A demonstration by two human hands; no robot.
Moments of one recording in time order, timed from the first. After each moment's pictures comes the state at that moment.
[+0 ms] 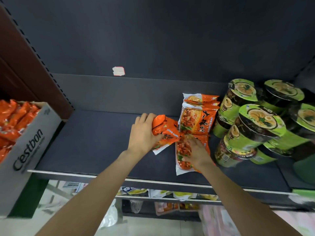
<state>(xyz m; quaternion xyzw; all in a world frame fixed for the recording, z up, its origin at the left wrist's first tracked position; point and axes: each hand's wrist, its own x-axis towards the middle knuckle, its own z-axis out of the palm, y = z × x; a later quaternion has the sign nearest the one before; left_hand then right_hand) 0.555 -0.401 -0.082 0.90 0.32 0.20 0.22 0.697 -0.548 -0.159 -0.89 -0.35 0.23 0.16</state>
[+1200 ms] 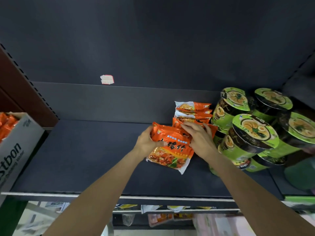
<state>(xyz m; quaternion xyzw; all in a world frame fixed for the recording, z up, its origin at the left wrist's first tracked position) 0.604 -0.382 -0.116 0.73 0.33 0.09 0.59 0.743 -0.531 -0.093 -0.87 -0.48 0.03 0.09</state>
